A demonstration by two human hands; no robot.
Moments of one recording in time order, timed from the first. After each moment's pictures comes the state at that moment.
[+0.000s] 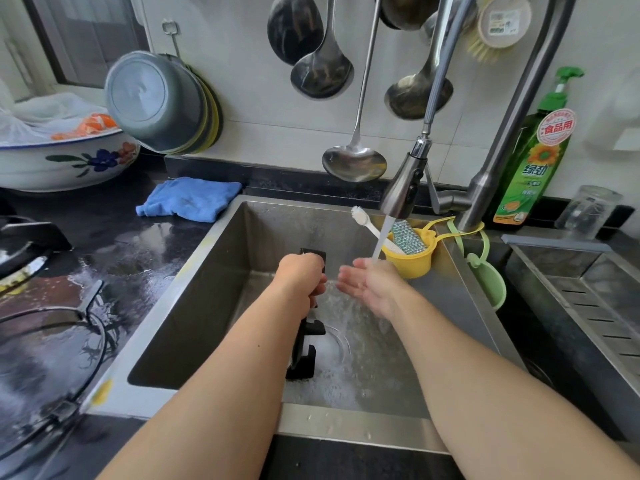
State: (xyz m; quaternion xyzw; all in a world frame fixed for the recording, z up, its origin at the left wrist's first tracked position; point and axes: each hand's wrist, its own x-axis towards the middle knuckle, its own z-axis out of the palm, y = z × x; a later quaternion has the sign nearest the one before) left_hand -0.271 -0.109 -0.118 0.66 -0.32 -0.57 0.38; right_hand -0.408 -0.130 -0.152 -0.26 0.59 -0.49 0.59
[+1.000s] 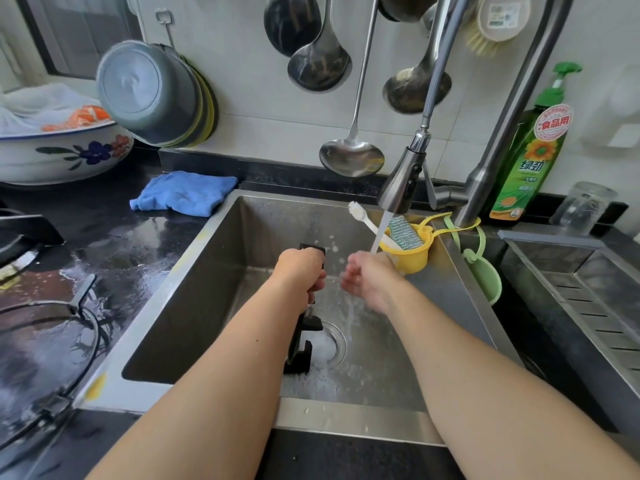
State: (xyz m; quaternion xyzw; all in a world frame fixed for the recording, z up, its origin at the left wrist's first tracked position) left_hand -0.273 -0.102 -0.115 0.64 -0.34 -0.57 0.39; right_hand -0.405 -0.127 -0.147 -0.29 0.62 -0.48 0.55
